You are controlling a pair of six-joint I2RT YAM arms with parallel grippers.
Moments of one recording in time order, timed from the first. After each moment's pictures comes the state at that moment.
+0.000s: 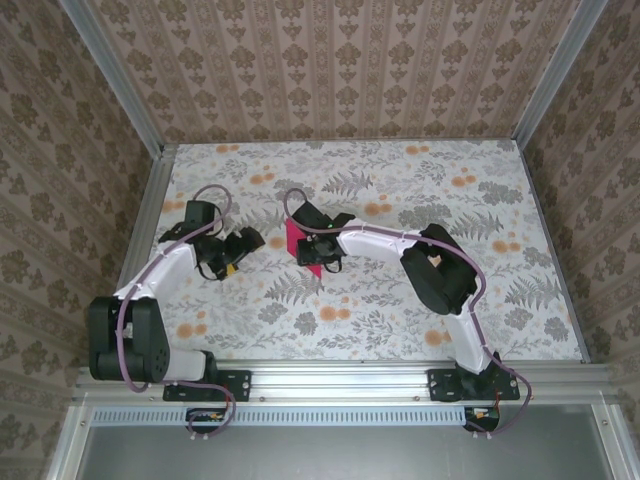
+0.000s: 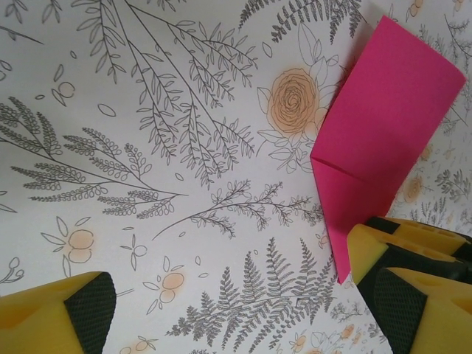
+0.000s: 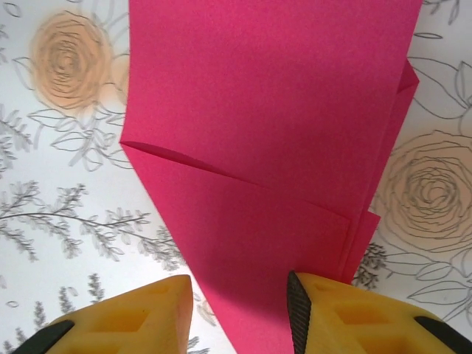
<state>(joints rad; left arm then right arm) -0.12 1.37 0.83 -0.59 0.42 -0.65 0.79 2.12 1.54 -0.56 0.02 0.62</state>
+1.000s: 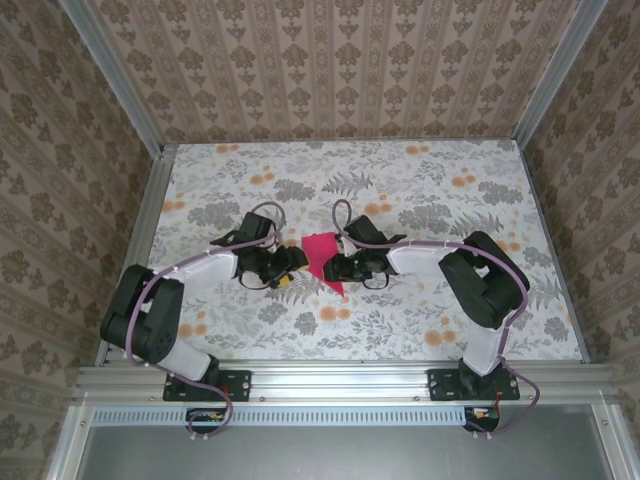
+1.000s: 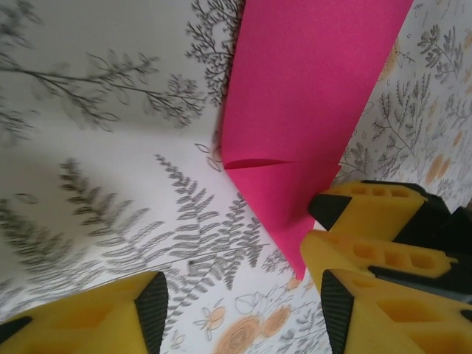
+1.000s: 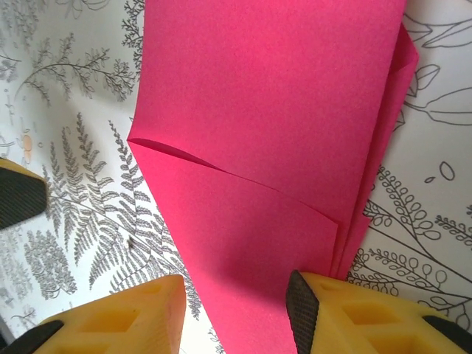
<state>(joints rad) -0.49 1.53 0.76 -0.29 0.51 -0.92 0.63 1.83 0.97 -0.14 -0.38 0.56</state>
